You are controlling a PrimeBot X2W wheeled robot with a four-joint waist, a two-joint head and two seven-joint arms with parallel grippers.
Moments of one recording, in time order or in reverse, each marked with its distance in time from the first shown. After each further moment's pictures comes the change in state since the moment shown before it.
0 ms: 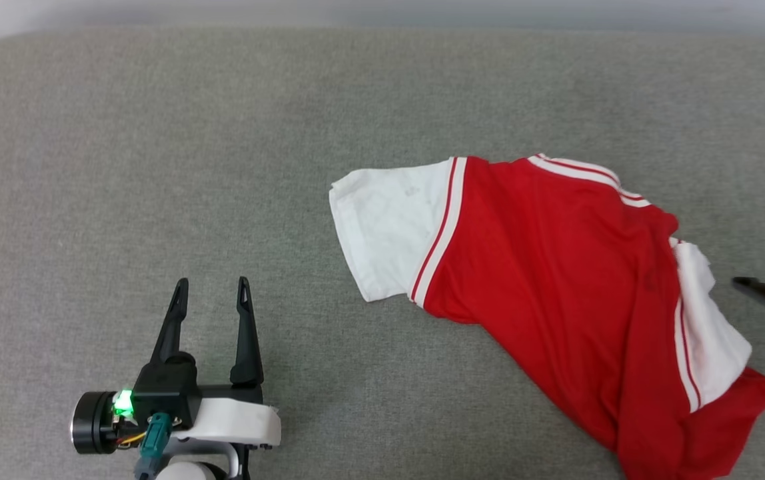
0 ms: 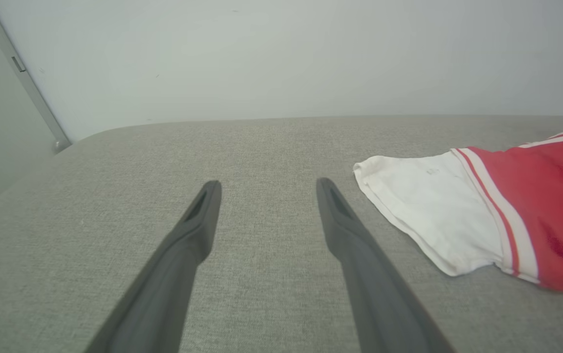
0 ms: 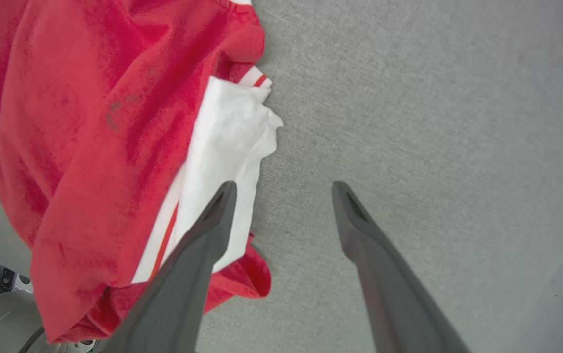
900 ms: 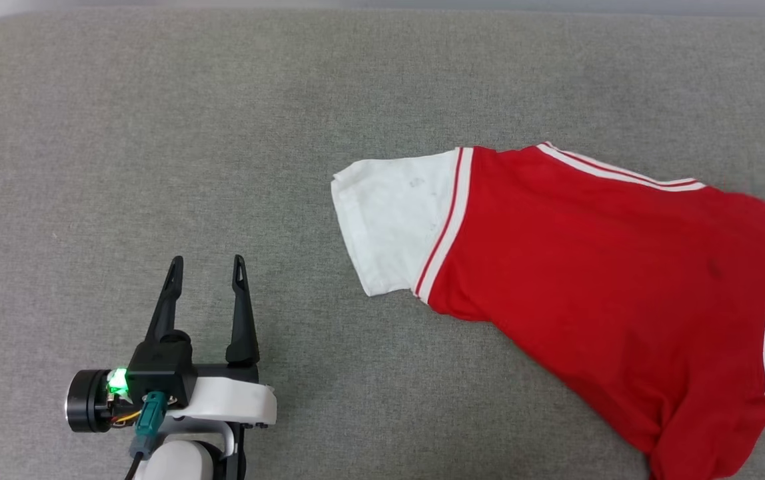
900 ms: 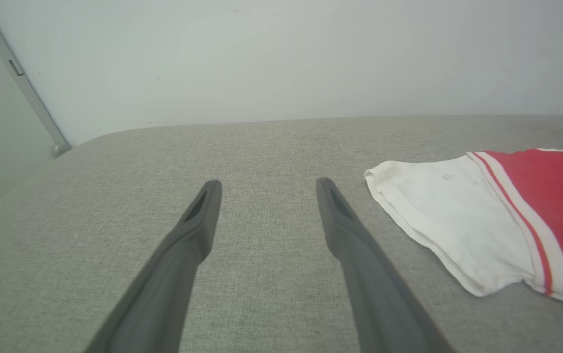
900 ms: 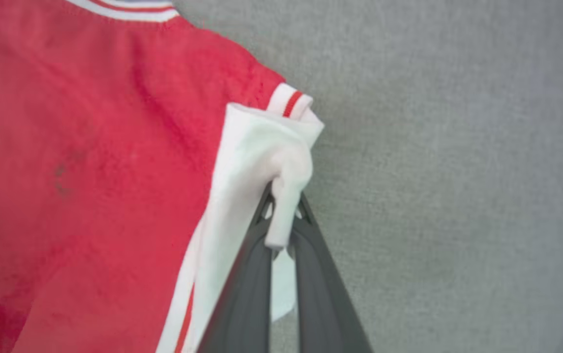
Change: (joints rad) left arm -0.063 0.002 0.013 0.026 0.008 -0.014 0.000; right arm -0.024 0.016 -0.010 0.317 0.021 0.000 -0.308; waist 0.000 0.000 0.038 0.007
